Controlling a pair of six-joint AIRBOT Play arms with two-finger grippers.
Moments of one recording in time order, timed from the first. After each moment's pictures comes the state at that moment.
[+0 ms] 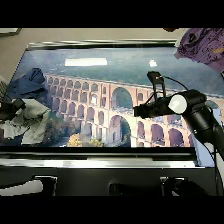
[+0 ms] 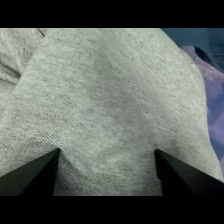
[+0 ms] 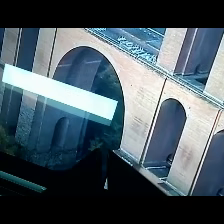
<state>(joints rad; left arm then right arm) 0.43 -1.43 1.12 1.65 -0.76 -1.98 0.37 -1.09 1.14 -1.37 1.15 1.69</state>
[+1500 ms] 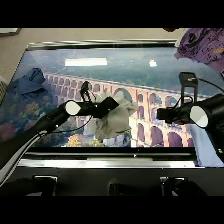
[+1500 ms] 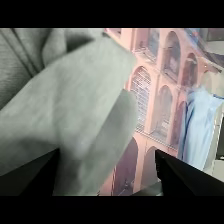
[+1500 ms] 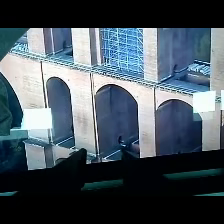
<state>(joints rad) -0.58 -1.46 1.13 0.77 -0.55 -1.88 0.37 -0.91 1.14 -1.78 1.43 2.04</state>
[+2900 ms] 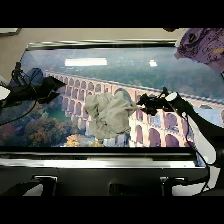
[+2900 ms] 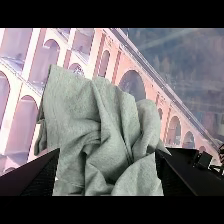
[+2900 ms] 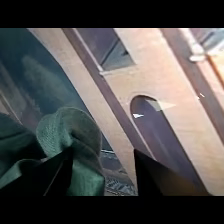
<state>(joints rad) 0.02 -1.18 1.13 0.86 -0.89 -1.72 0.05 -1.67 1.14 -0.75 0.75 1.74</state>
